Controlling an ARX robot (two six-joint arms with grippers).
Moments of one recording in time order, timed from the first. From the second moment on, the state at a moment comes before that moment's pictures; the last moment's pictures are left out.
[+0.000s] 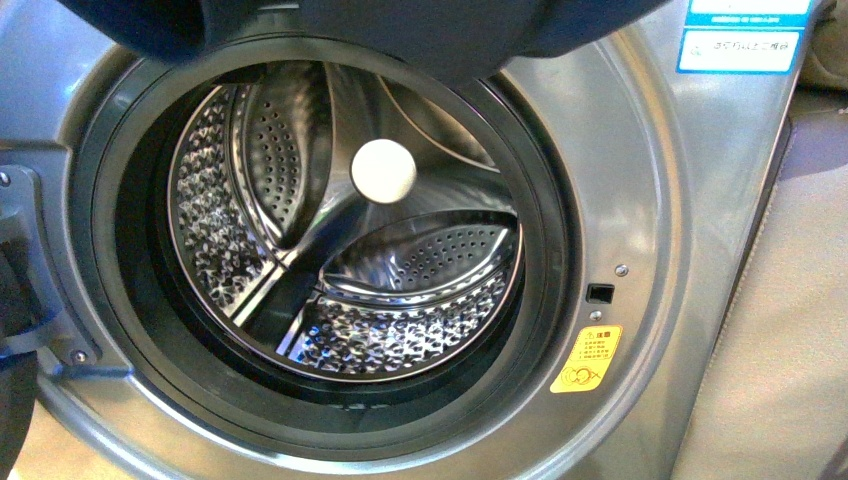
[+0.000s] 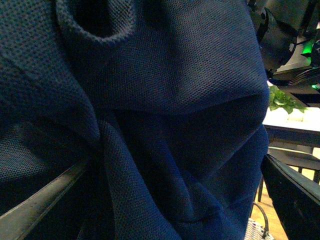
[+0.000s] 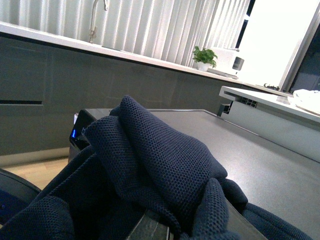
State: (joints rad) left arm -0.43 1.01 0.84 0.80 0.60 -0.36; right arm 0.51 1.47 1.98 -0.25 -0.35 -0.21
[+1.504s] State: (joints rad) left arm -0.73 1.31 1.18 0.65 -0.13 -0.12; right arm 0.50 1.47 1.98 -0.25 -0.34 -0.21
